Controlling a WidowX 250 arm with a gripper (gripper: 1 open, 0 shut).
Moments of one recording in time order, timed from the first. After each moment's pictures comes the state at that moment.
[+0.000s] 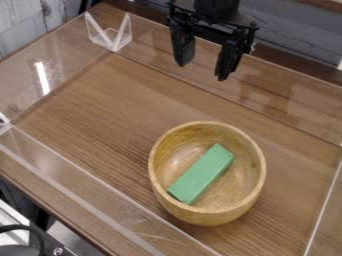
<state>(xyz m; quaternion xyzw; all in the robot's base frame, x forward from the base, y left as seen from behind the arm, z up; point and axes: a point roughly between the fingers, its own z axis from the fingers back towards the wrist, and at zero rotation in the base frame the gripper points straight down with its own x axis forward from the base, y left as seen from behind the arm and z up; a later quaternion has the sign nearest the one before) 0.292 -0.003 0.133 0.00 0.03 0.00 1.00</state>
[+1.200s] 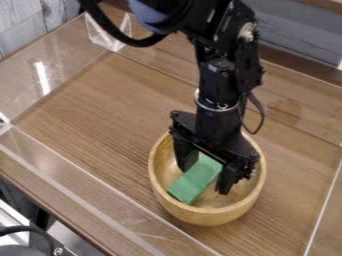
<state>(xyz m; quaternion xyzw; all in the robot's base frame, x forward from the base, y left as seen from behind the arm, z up) 0.221 -0.060 0.051 -0.01 0.02 -0.06 1.00</state>
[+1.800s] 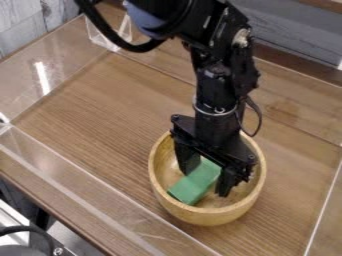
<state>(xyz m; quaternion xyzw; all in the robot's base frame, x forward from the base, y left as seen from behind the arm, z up) 0.224 -0.055 0.045 -0.02 0.02 -0.06 1.00</state>
